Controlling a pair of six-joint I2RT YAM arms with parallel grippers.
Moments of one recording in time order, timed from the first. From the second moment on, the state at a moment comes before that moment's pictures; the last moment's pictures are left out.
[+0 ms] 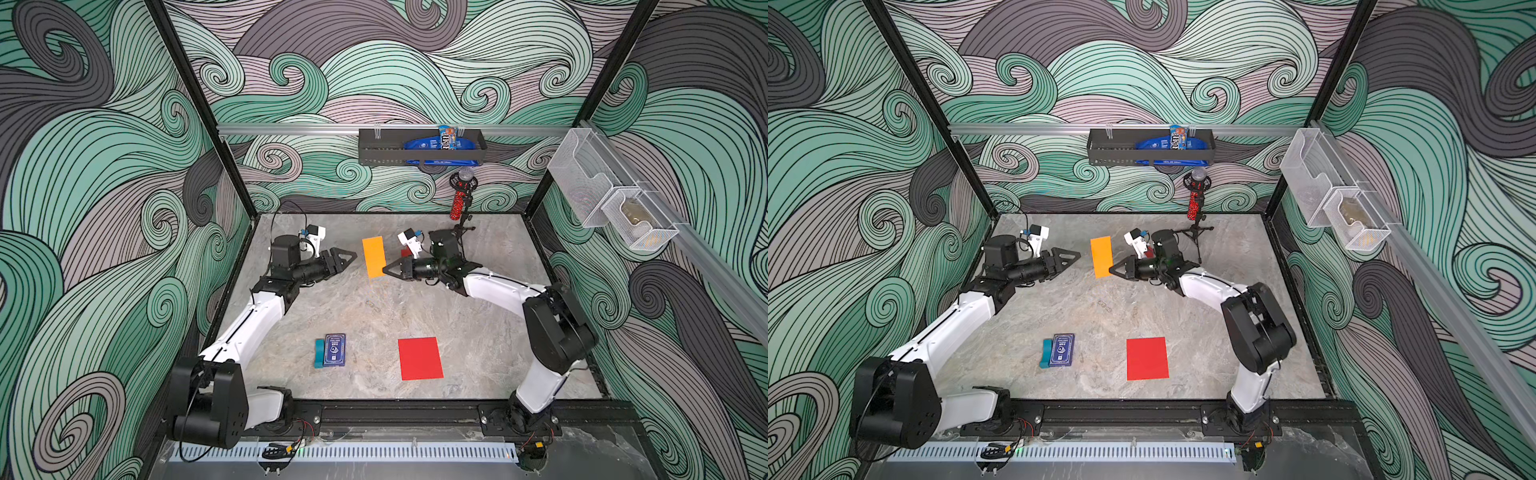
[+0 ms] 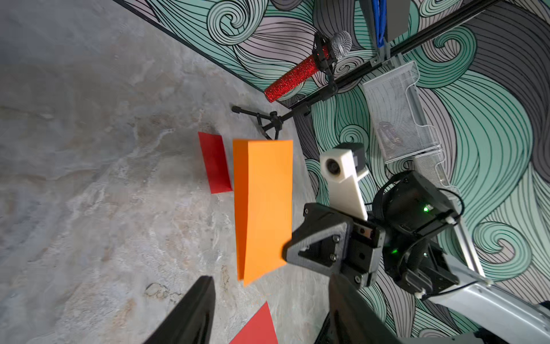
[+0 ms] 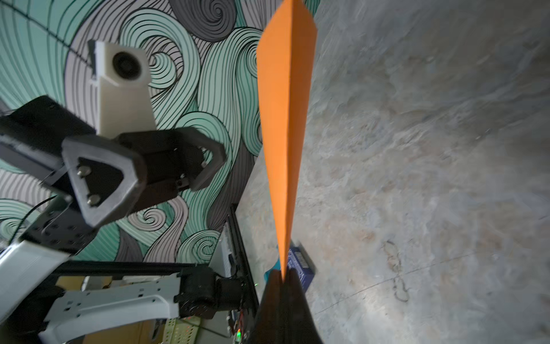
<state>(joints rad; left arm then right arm) -0.12 1.26 0.83 -0.03 0.72 -0.65 0.50 1.81 1.17 0.10 -0.77 0.66</state>
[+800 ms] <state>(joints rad) -0.17 1.34 0.78 -0.11 0.60 -0.56 0.49 2.24 1.51 -0.15 -0.54 0.58</state>
